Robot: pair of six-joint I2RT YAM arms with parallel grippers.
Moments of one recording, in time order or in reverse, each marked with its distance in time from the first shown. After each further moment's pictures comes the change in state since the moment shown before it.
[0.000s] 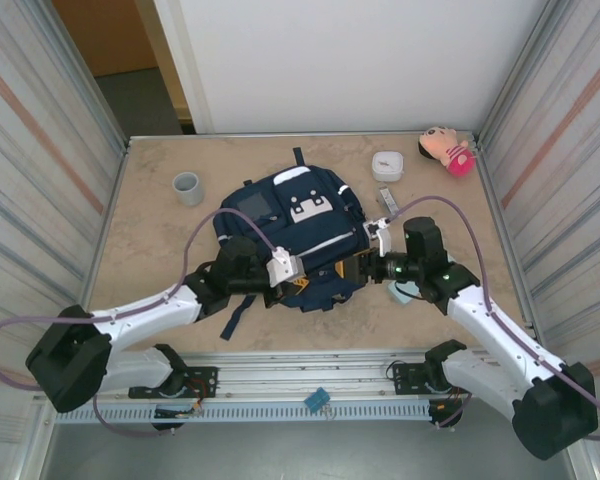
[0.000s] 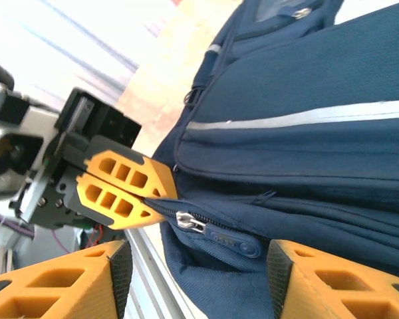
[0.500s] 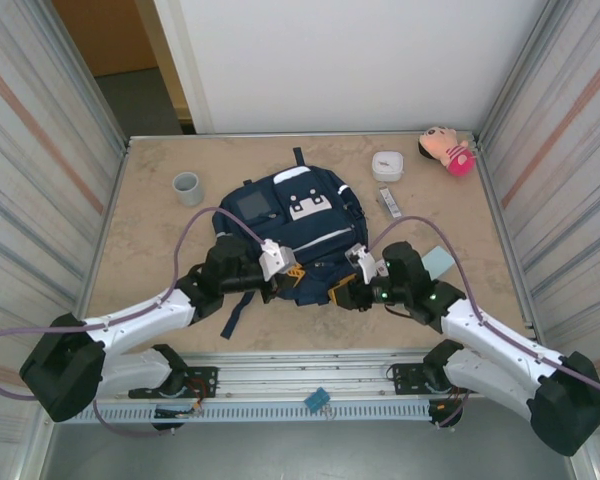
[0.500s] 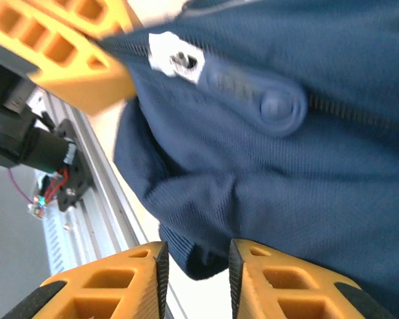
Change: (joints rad) left arm 0.033 -0.046 -0.039 0.097 -0.021 -0.103; right arm 0.212 -0.048 -0.172 0.080 0.182 -0.058
